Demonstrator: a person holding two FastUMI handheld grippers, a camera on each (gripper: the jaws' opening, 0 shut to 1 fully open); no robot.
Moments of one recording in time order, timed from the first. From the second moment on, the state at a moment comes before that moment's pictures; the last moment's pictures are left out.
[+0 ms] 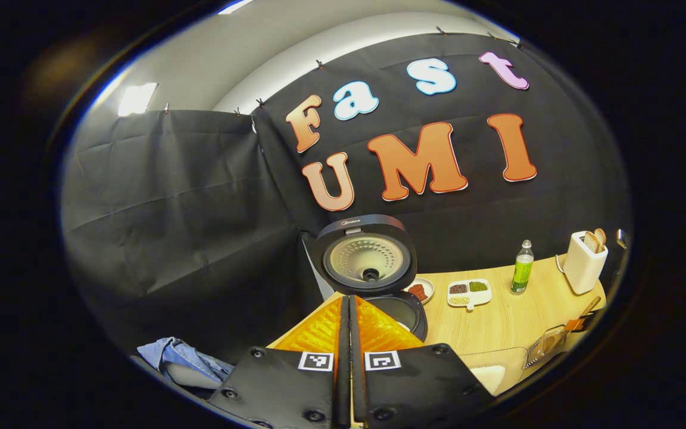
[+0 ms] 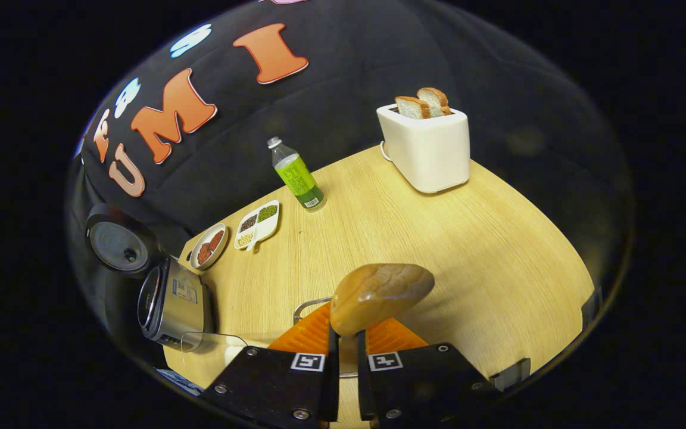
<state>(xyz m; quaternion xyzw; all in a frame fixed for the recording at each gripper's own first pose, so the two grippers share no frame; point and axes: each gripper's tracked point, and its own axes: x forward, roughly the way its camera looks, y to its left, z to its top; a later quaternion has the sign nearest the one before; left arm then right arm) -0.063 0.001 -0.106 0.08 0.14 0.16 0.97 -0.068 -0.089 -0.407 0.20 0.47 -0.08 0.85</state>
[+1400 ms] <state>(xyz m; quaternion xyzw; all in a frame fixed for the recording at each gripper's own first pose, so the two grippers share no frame) -0.014 0.094 -0.149 0.05 0.14 0.06 0.99 -0.081 0.040 -0.286 0.05 0.40 -0.04 0.92</state>
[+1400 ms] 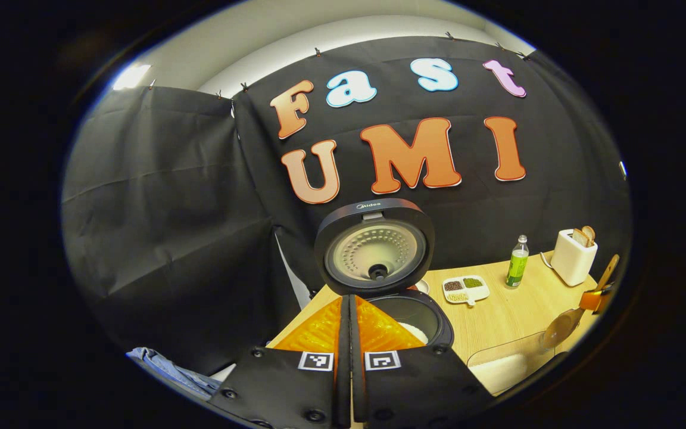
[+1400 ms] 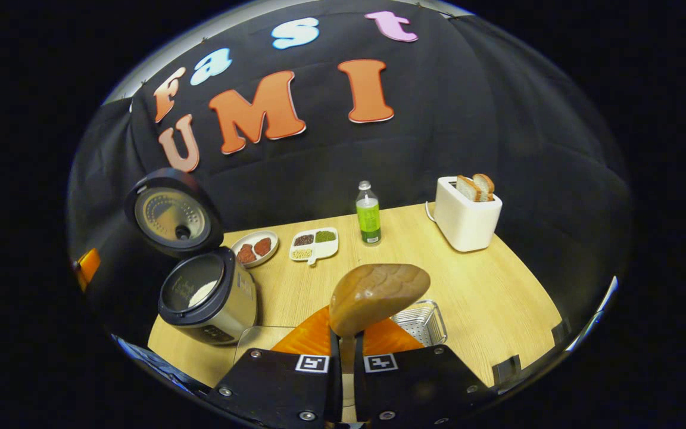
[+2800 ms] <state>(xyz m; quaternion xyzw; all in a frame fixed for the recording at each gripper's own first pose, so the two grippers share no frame) -0.013 0.164 -0.191 0.09 0.18 0.05 0.98 -0.114 0.144 -0.383 0.00 0.39 -0.03 0.92</state>
